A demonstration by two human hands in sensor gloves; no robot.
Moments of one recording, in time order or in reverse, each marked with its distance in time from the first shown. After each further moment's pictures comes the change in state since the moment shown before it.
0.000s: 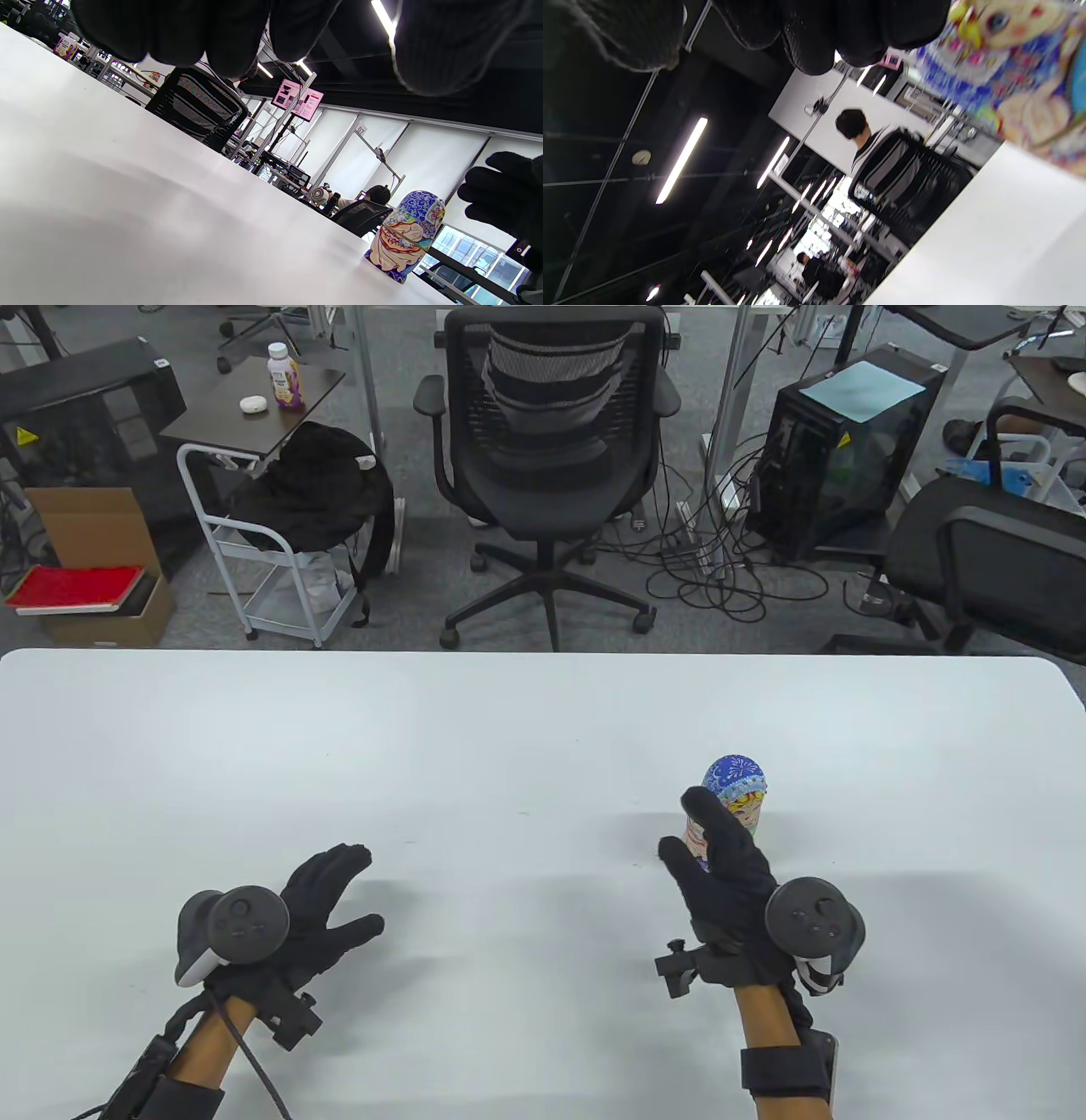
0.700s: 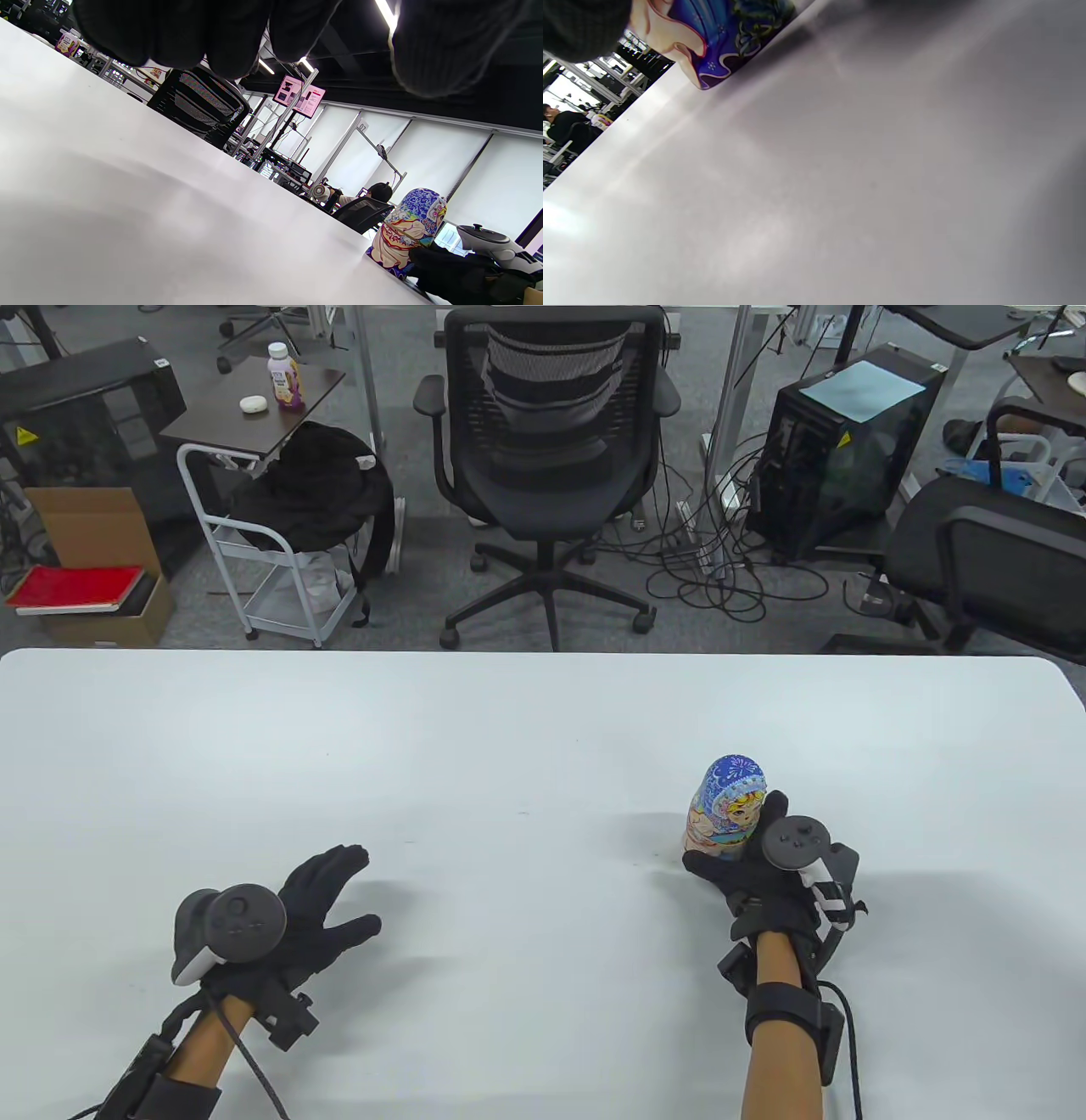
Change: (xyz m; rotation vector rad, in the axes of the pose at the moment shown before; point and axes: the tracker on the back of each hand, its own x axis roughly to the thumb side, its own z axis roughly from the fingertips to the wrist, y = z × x) left_hand -0.002 0.001 -0.001 -0.025 -0.003 -0.012; right_hand -0.134 0.022 -0.021 0.573 0.716 0.415
